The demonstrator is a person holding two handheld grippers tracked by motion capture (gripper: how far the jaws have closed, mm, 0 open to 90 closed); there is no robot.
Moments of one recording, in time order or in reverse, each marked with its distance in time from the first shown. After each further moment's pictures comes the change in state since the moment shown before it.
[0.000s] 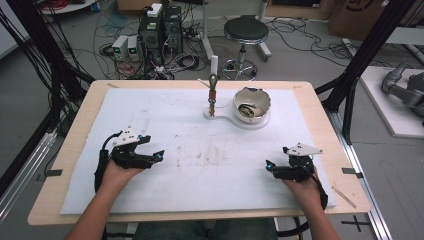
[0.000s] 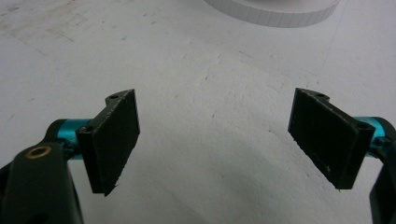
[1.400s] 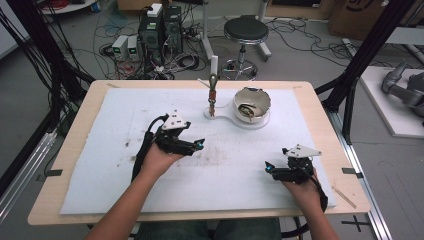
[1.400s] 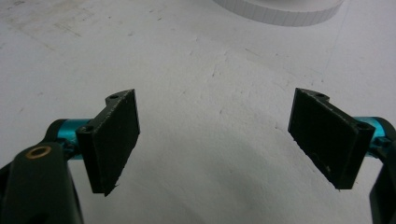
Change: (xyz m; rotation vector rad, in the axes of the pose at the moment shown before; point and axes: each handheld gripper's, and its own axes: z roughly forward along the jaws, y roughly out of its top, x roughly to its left) left arm -0.063 0.081 0.064 0.012 -0.061 0.113; right arm 0.006 0.000 -0.003 0.008 -0.003 -0.011
